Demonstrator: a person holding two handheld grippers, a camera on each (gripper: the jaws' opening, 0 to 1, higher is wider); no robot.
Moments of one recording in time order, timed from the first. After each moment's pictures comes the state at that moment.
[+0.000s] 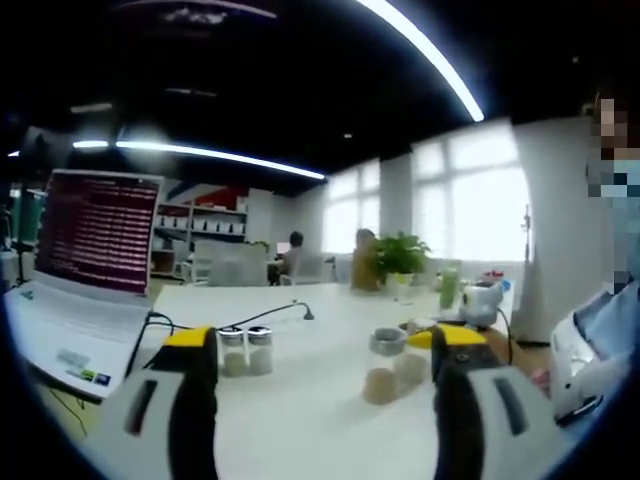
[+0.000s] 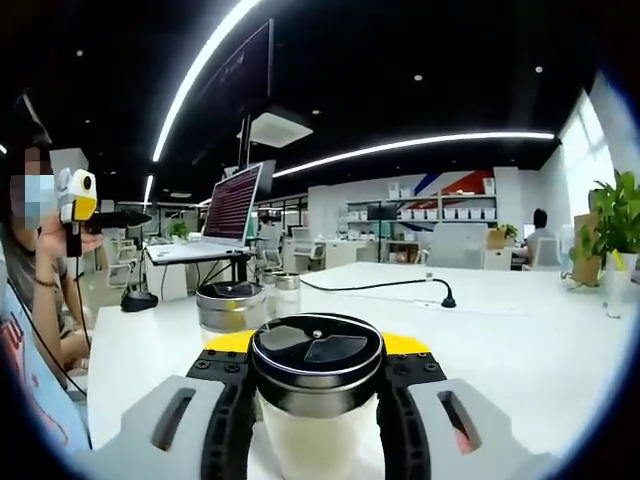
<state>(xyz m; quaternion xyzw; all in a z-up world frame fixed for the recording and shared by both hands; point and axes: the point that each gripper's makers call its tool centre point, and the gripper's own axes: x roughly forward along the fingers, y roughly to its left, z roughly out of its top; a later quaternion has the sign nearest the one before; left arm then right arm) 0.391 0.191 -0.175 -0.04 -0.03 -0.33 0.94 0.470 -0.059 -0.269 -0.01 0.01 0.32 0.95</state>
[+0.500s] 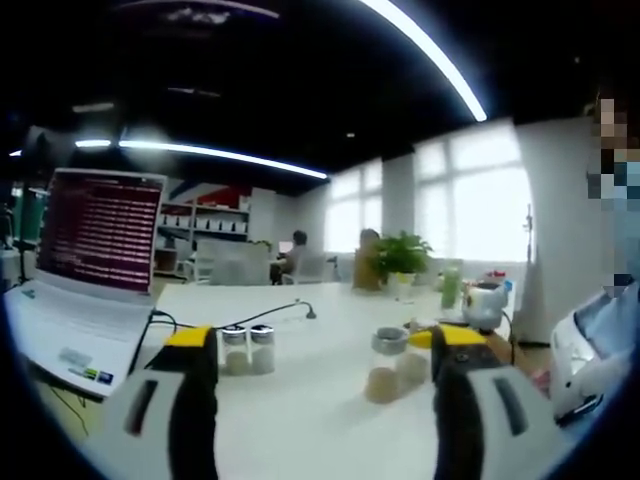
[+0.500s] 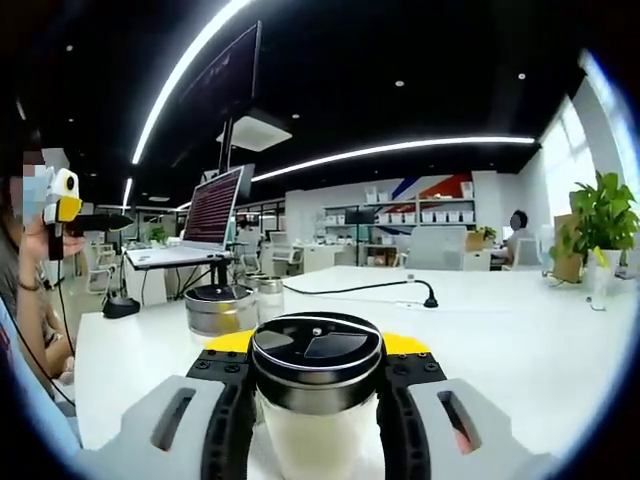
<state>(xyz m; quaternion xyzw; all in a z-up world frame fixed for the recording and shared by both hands) 0.391 0.194 -0.174 -0.04 -0.03 -0.33 0.94 0.472 -0.062 -0.268 0.00 0.00 0.27 0.96</state>
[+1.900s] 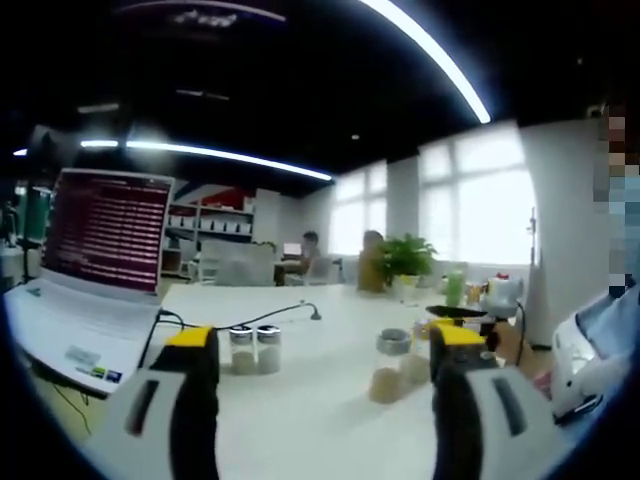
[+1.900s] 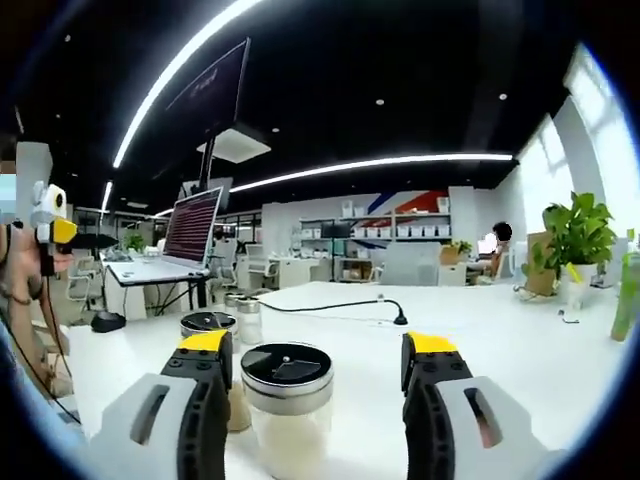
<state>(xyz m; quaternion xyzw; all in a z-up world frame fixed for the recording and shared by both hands) 0.391 0.203 -0.173 -0.05 -0.03 -0.32 0.95 0.456 -0.092 -0.233 0.01 -0.01 0.24 0.97</state>
